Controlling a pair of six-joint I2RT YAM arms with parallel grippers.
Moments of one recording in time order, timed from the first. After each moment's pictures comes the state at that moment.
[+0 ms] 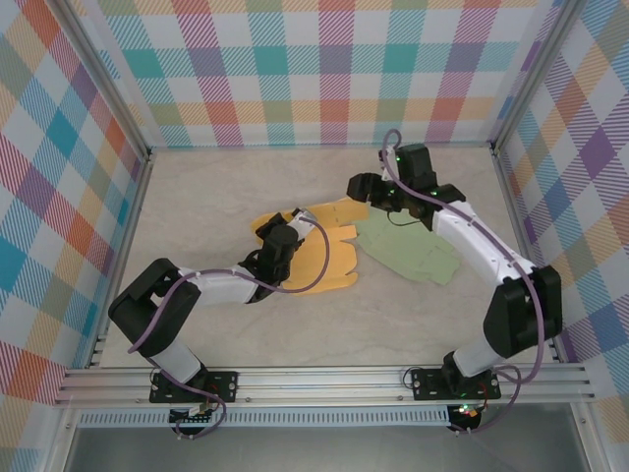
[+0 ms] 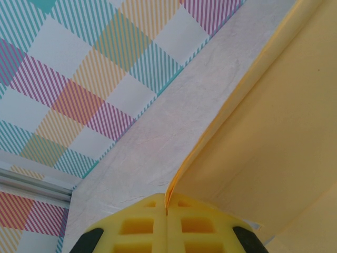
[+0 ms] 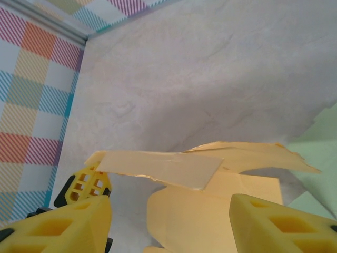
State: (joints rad) left arm -0.74 1.62 0.72 0.58 -0.73 0.60; right arm 0.39 1.56 1.32 -0.43 -0.38 0.57
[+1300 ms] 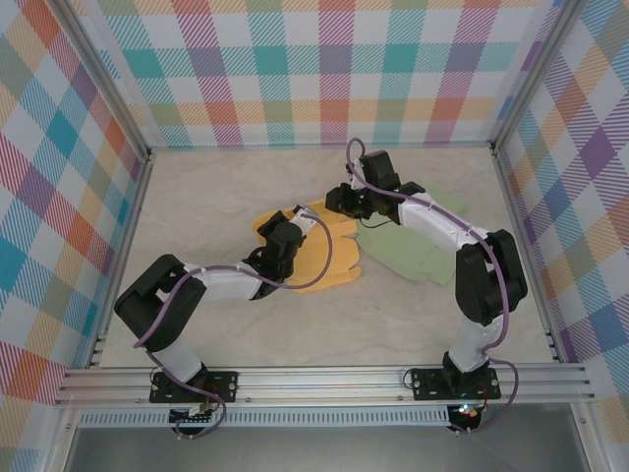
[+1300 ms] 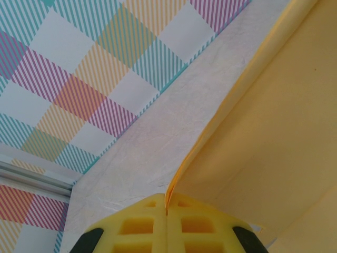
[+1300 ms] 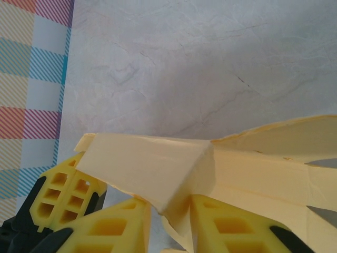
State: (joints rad) left arm -0.74 1.66 0.76 0.57 -0.76 0.57; right arm 0.48 1.78 1.38 -0.36 -0.45 0.64
